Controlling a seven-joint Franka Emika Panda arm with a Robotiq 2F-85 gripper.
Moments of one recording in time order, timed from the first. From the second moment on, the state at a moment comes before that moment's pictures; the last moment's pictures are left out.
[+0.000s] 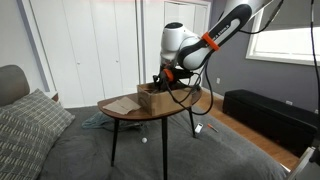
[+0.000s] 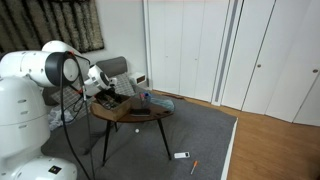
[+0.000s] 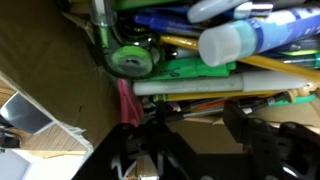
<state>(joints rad) 0.24 0.22 0.14 -2.04 -0.64 2.54 1.14</state>
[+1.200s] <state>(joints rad) 0.25 0.19 0.11 -2.03 -0.66 2.41 1.15</state>
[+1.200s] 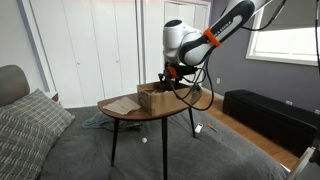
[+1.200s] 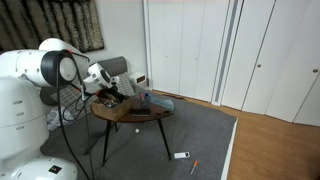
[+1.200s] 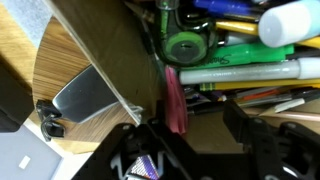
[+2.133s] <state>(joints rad) 0.25 0.21 0.10 -2.03 -0.72 2.44 1.16</state>
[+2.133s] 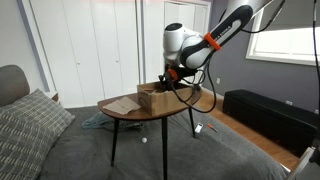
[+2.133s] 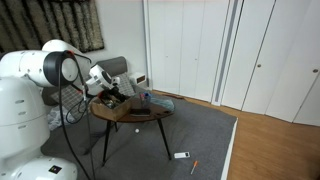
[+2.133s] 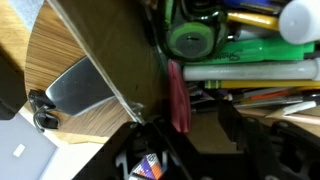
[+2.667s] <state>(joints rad) 0.25 0.21 0.10 -2.03 -0.74 2.47 1.16</state>
